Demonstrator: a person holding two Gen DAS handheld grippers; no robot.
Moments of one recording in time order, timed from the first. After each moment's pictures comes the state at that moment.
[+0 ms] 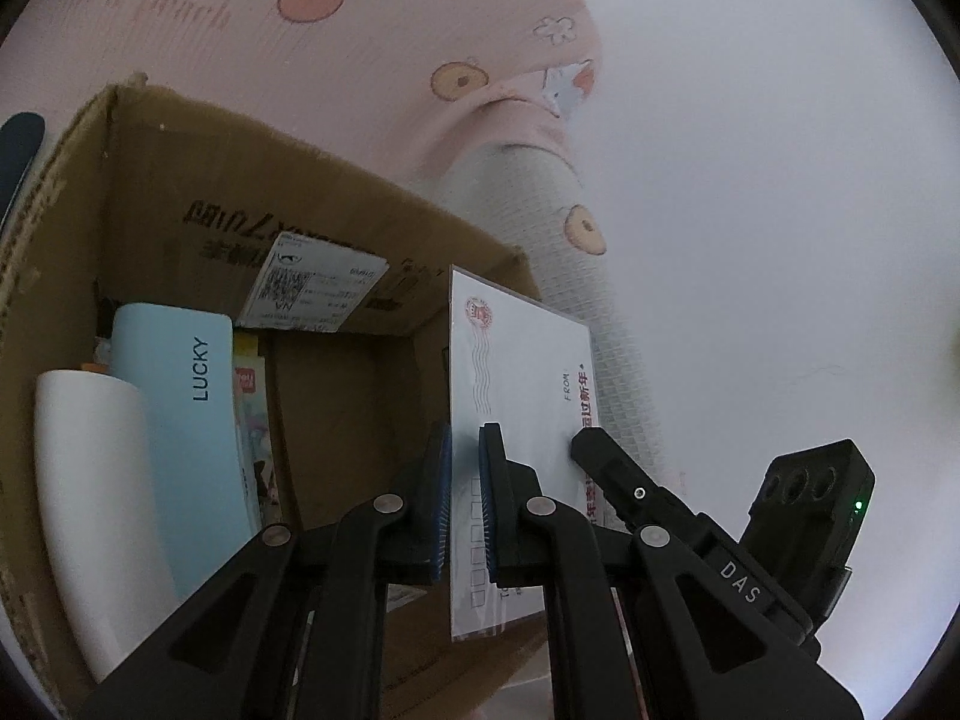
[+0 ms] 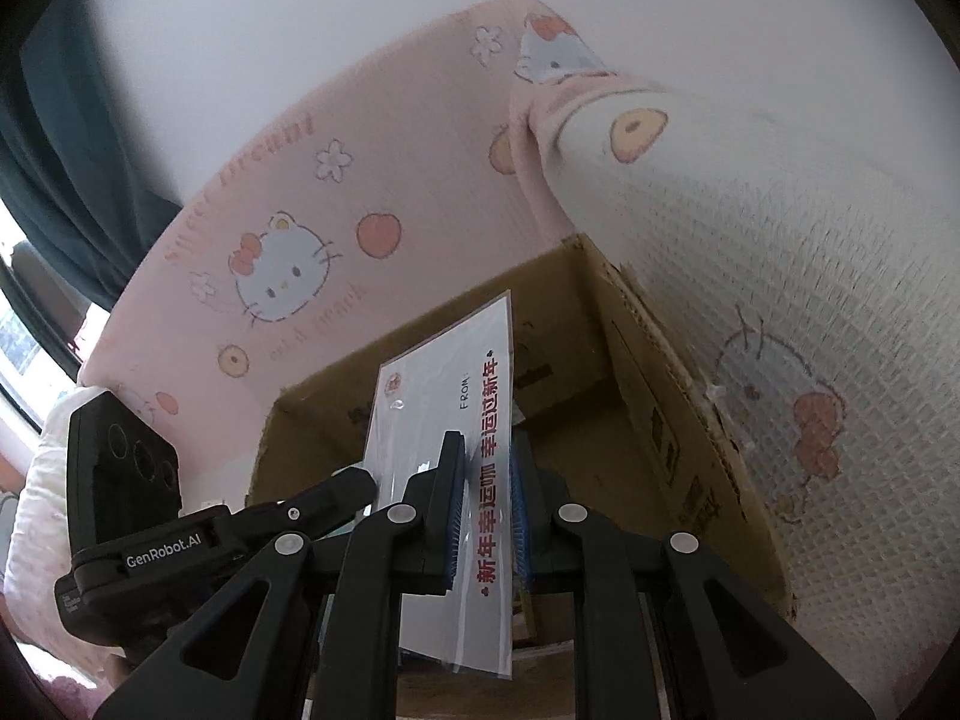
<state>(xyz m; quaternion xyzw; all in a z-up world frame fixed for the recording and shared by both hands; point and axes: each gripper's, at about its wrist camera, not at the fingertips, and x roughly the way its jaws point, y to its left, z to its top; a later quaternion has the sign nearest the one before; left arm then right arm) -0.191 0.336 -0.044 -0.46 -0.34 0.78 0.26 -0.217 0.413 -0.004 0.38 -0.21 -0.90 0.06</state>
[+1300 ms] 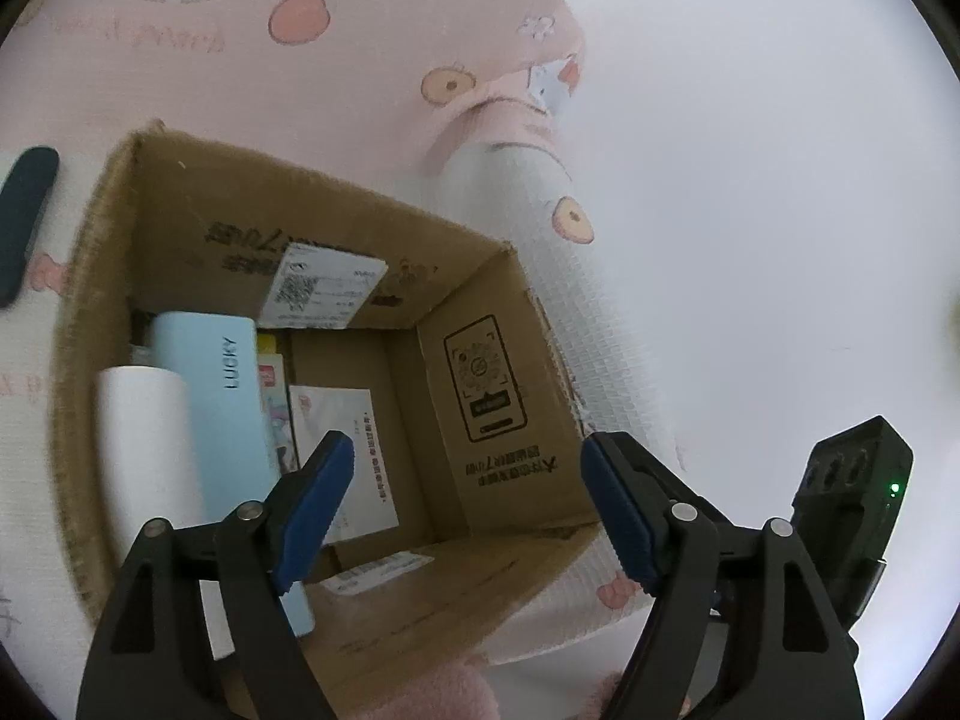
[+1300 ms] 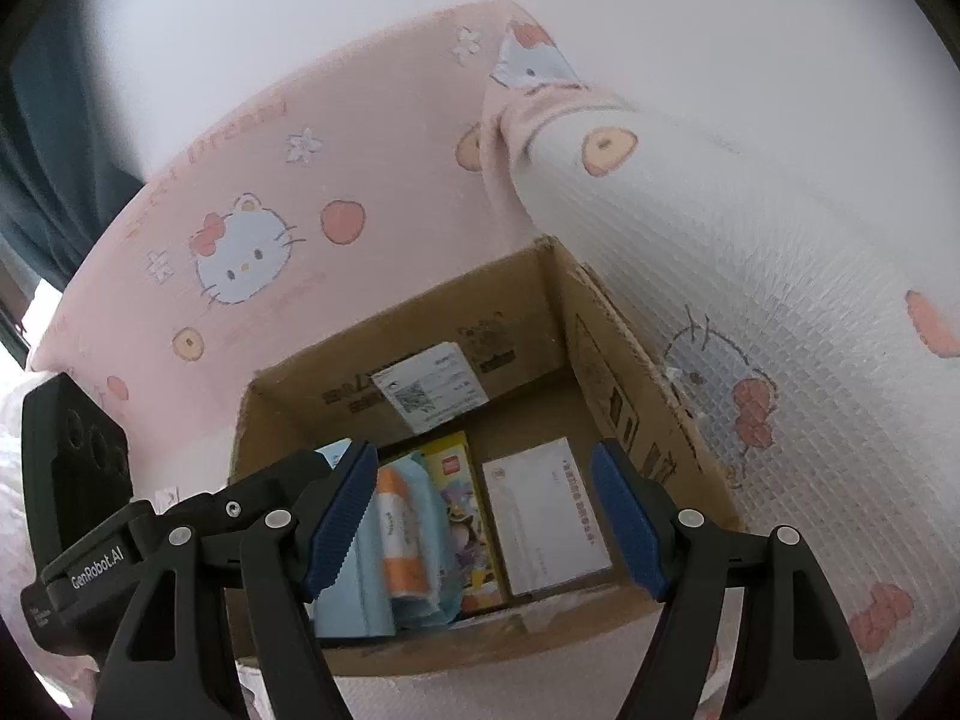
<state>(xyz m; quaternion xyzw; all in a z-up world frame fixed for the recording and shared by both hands) -0.168 0.316 -0.012 -0.45 -0.31 0.79 0.27 -0.138 0.422 0.030 0.40 -0.16 -0.90 -0.02</state>
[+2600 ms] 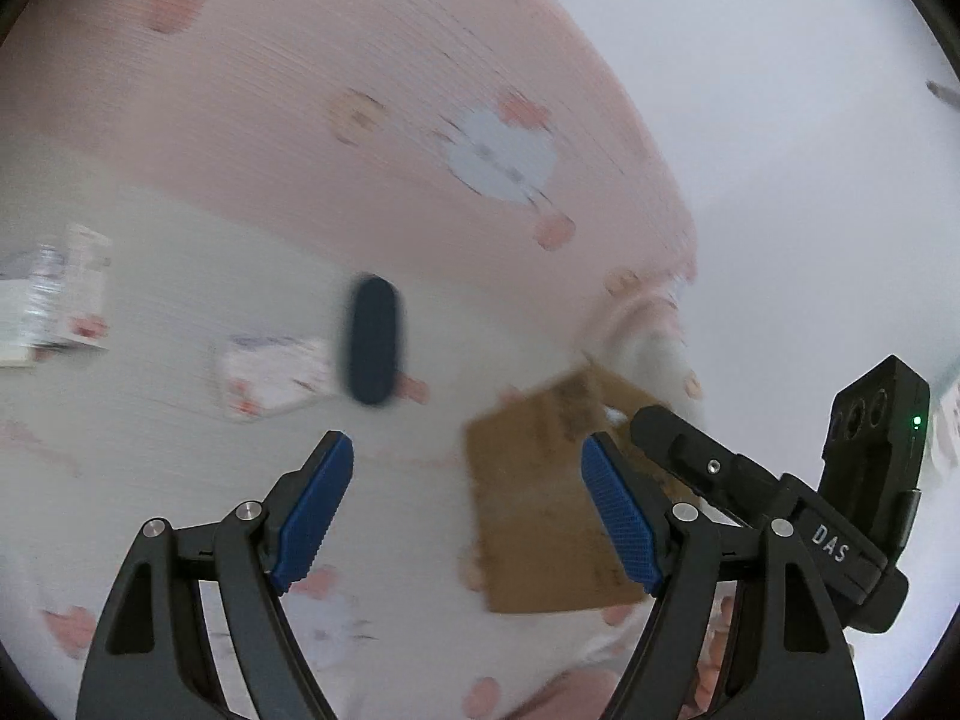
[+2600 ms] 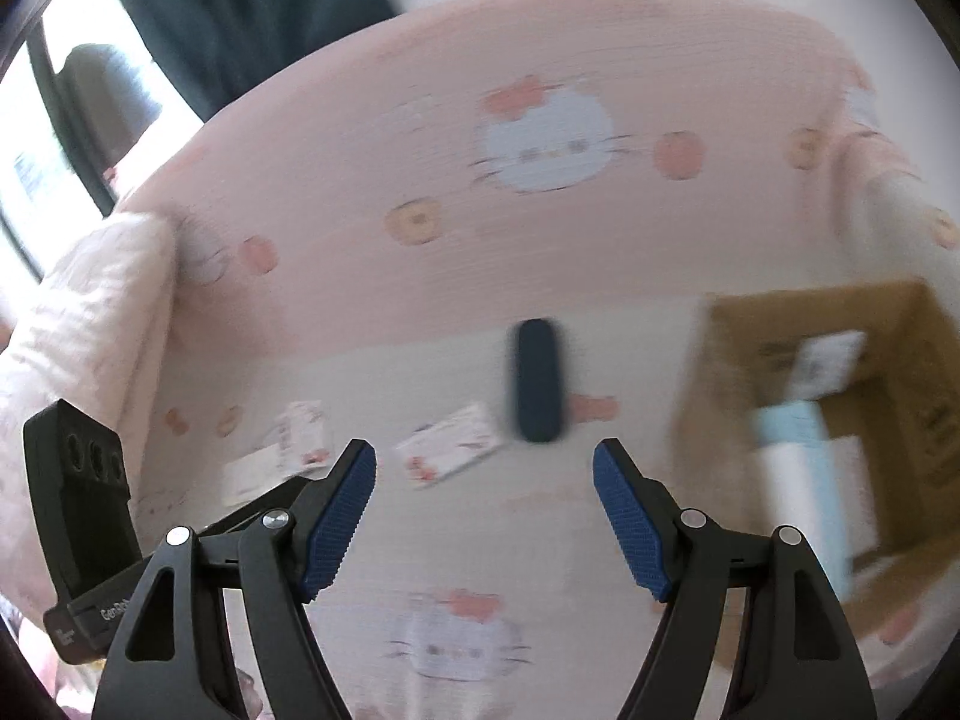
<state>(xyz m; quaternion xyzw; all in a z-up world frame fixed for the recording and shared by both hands) -0.083 -0.047 -0.029 -0.37 -0.36 0.85 0.12 -0.111 0.252 0.023 0.44 -0.07 -0.88 0.15</state>
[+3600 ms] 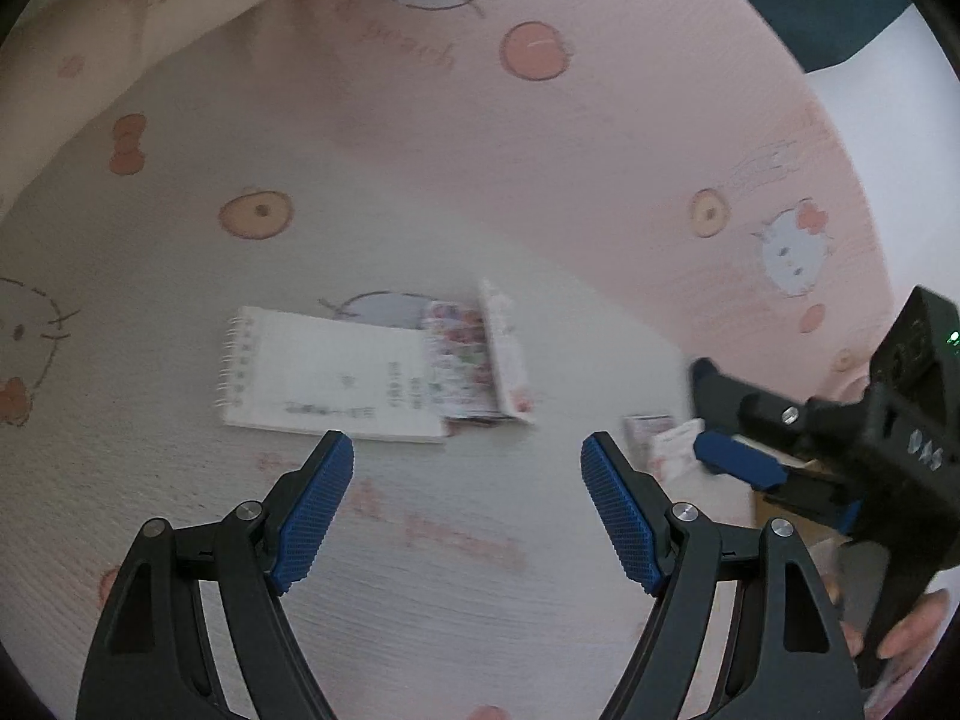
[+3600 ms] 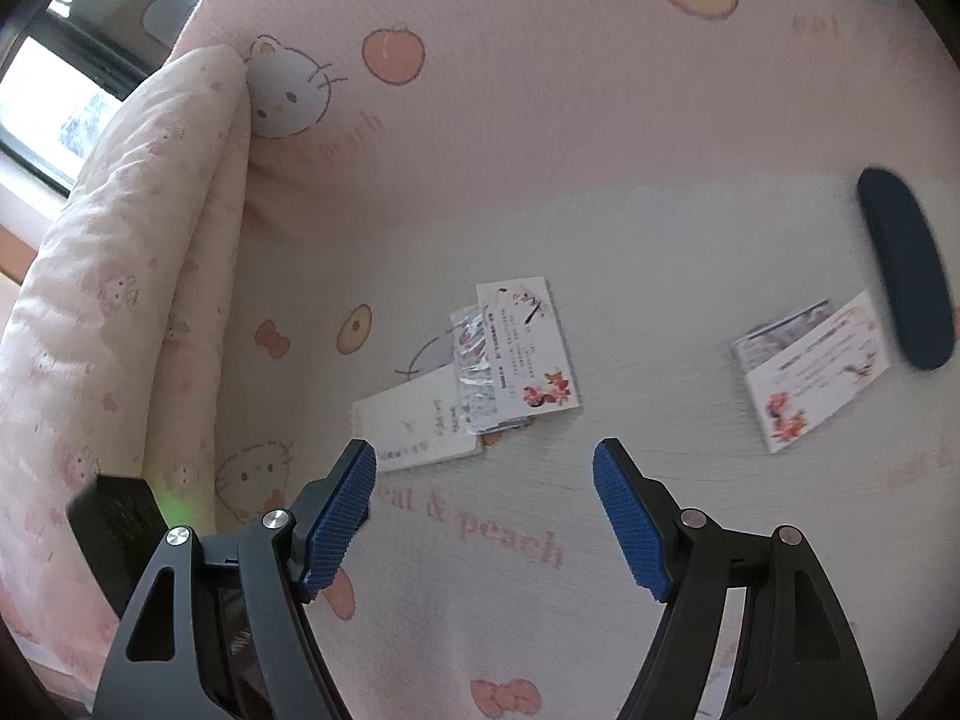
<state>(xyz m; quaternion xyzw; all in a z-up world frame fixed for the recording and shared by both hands) -0.041 -0.231 -0.138 -0.40 -0.29 0.86 -0.09 -0.148 0.065 -0.105 0.55 -0.13 -0.77 0.29</state>
